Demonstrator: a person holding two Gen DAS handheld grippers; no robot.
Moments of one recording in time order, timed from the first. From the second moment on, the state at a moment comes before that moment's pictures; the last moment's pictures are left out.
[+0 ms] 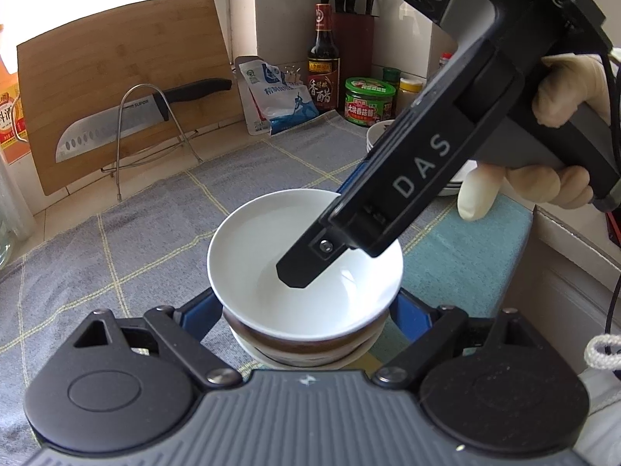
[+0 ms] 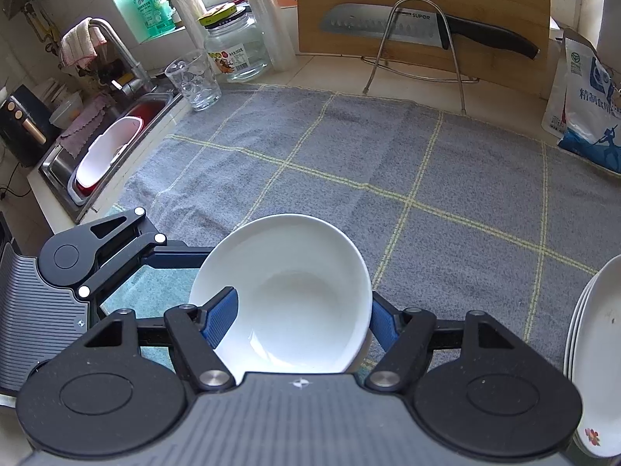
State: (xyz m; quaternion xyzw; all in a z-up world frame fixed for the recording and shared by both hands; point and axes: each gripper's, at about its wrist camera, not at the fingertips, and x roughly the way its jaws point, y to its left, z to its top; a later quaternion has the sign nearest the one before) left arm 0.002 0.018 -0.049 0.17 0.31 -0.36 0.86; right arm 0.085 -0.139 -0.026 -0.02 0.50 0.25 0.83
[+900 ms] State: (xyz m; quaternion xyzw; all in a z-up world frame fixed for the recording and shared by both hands) left arm -0.010 0.041 -0.038 0.17 0.26 -0.39 0.87; right arm 0.072 -0.130 -0.003 -0.08 0.41 0.26 0.87
